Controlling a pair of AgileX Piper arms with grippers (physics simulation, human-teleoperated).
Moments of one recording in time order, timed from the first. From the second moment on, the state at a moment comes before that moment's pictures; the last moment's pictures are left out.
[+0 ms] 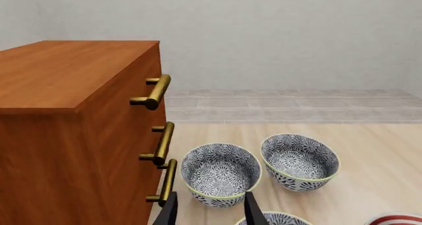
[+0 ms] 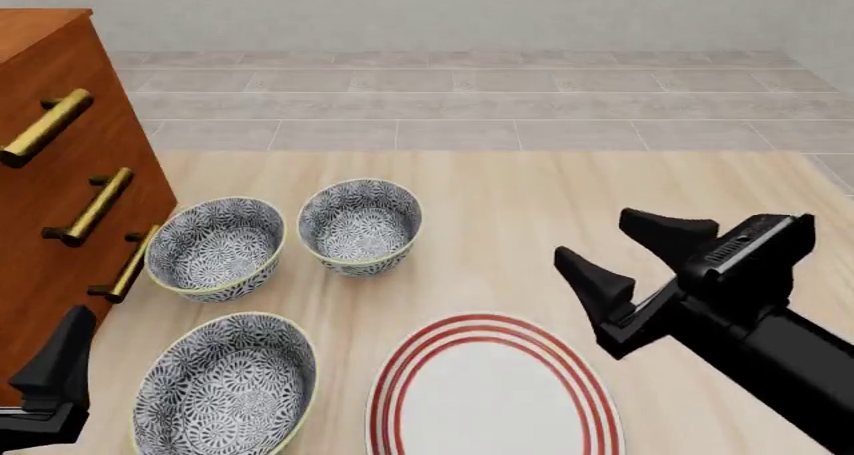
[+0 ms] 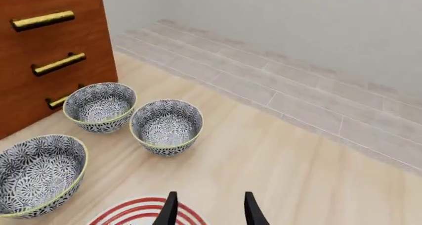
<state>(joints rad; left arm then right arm) 0.00 0.01 0.00 0.00 0.00 0.55 0.86 -0.31 -0.33 -0.08</state>
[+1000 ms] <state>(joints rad) 0.00 0.01 0.00 0.00 0.00 0.89 1.29 -0.71 -0.09 -0.01</state>
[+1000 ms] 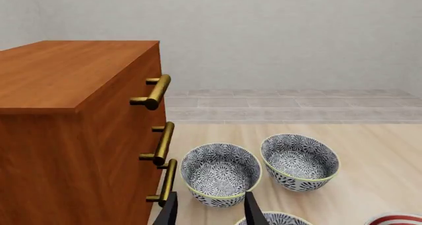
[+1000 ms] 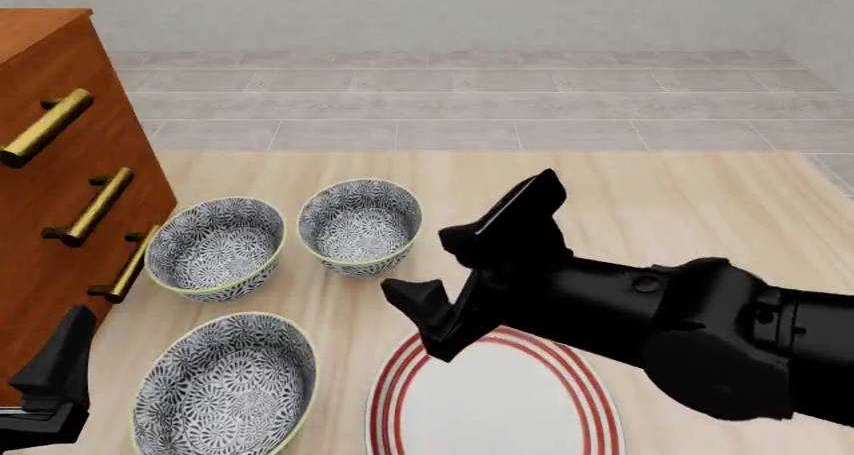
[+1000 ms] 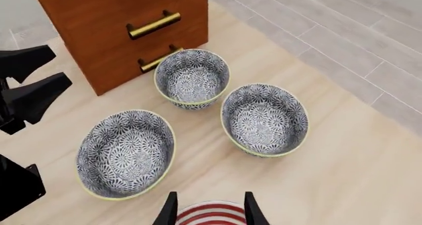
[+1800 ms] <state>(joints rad) 0.00 0.01 0.00 0.00 0.00 1.02 1.52 -0.96 0.13 0.05</state>
